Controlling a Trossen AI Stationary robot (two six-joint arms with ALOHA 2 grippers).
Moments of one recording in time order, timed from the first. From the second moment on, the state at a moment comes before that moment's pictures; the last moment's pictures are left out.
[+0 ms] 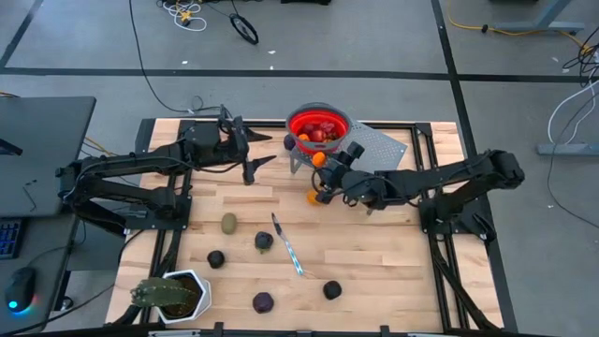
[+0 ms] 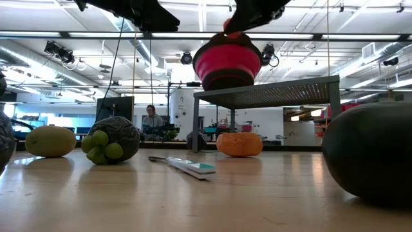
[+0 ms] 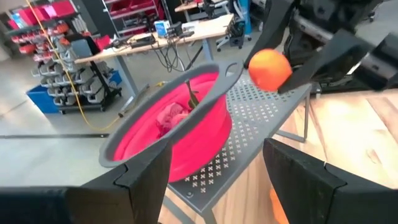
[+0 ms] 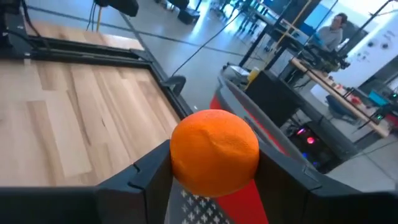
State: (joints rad) left arm 0.27 1.03 0.83 0.03 -0.06 0.24; right arm 0.15 1.45 1.13 -0.11 0.87 -0.14
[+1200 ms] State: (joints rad) left arm 0.27 1.03 0.83 0.02 -0.06 0.18; right arm 0.09 1.46 1.12 0.17 0.87 -0.32
